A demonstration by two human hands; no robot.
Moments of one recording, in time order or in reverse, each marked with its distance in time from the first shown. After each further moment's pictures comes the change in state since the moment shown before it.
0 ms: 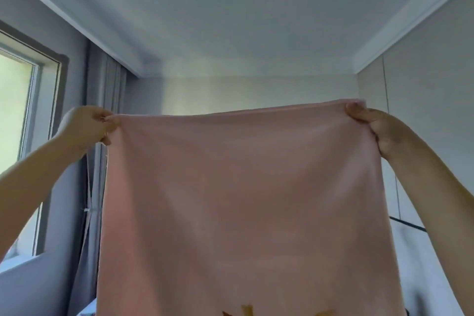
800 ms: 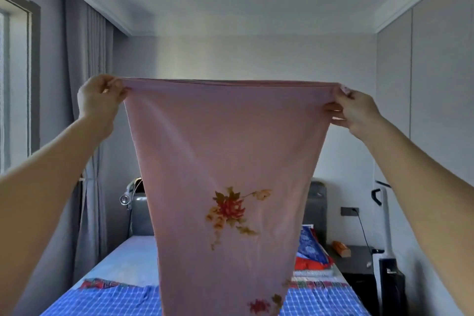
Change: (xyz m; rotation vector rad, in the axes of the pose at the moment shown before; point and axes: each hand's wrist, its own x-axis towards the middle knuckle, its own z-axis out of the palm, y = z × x) left_hand 0.081 -0.095 0.135 -0.487 0.204 -0.038; right_hand 0.133 0.142 0.052 -0.163 0.249 0.041
